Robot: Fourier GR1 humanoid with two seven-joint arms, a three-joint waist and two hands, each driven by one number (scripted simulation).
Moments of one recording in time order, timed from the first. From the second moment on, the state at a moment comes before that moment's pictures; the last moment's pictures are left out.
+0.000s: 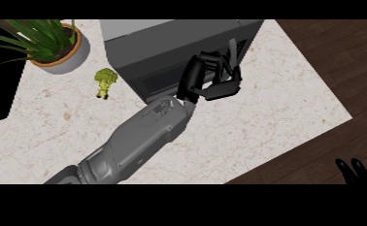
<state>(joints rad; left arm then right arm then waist) -0.93 0.00 -0.73 -0.79 0.76 0.51 -0.43 0.55 -0.46 0.08 -2.02 -0.49 0.45 -0.63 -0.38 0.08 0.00</state>
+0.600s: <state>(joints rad) -0.94 0.00 -0.75 -0.76 0.81 0.52 -0.49 0.58 -0.49 0.08 -2.07 -0.56 0.48 -0.60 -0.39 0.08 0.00</state>
